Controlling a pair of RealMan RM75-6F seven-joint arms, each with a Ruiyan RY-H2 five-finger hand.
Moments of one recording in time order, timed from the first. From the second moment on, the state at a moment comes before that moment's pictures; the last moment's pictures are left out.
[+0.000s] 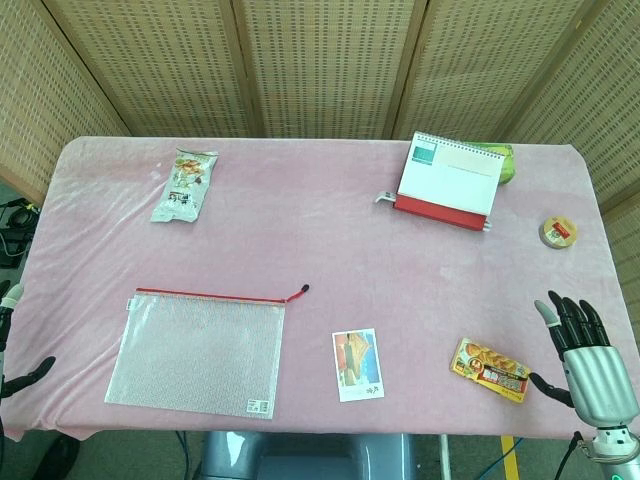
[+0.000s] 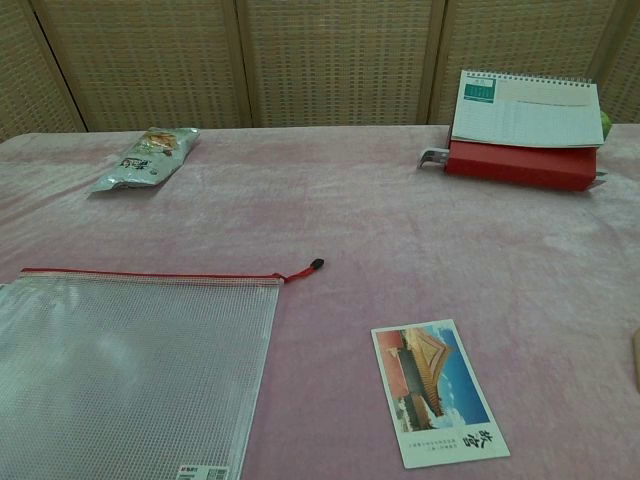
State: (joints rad) left arm 0.02 -1.13 -0.04 -1.67 1.56 1.65 0.08; right arm 0.04 -1.07 0.01 -1.66 -1.68 1.58 -0.05
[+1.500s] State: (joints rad) left arm -0.94 -1.45 -0.33 -1.73 0.41 0.96 0.84; right arm 0.07 -1.12 0.07 -1.63 -1.53 1.49 -0.15
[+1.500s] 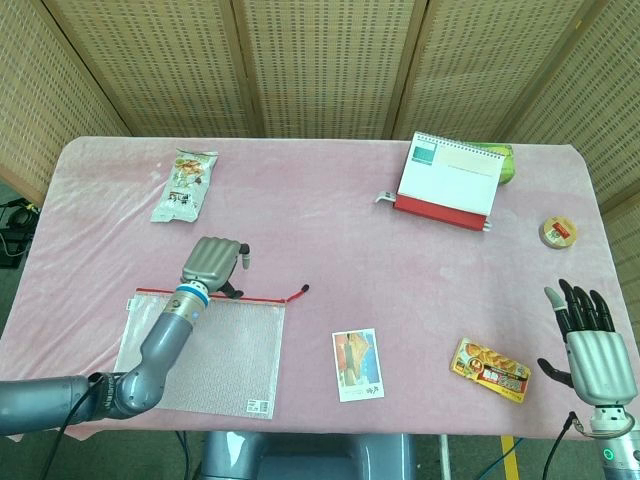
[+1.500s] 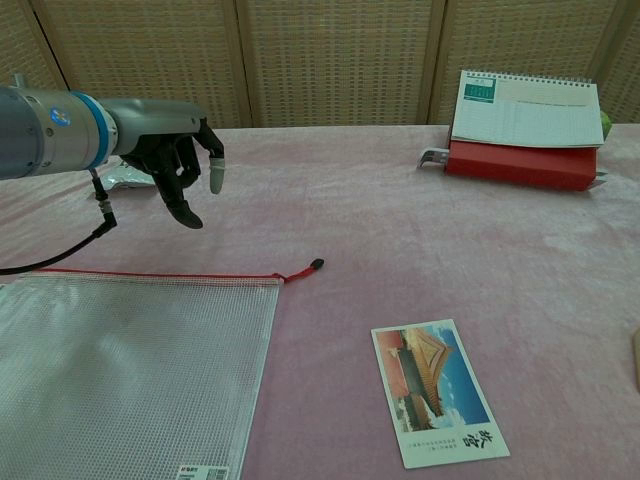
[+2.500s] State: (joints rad) left arm -1.18 -1.72 -0.26 -1.40 0.17 0.87 0.77; right arm 0.08 -1.12 0.07 -1.61 -1.49 1.47 -0.12
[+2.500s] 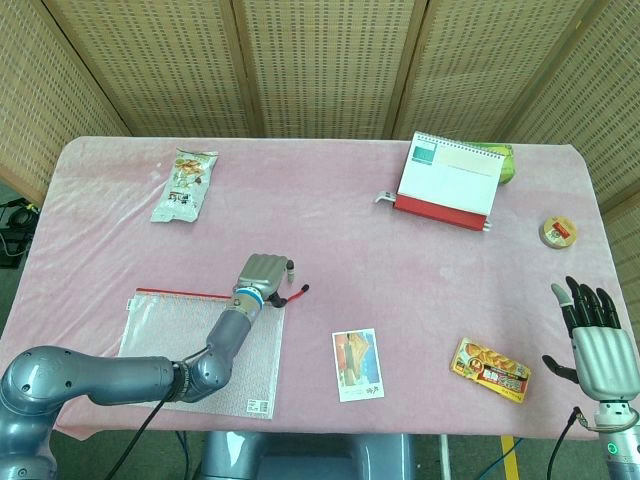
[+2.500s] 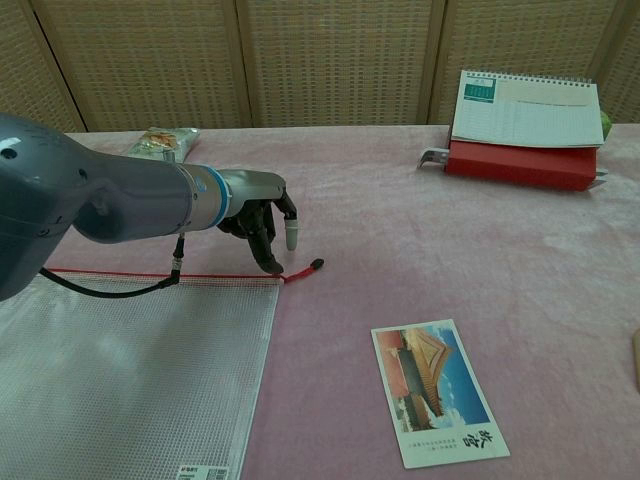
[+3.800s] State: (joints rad) left arm -1.25 -1.84 -0.25 -1.27 0.11 0.85 0.80; right arm 0.09 -1.11 0.07 -1.60 -1.47 1.45 -0.10
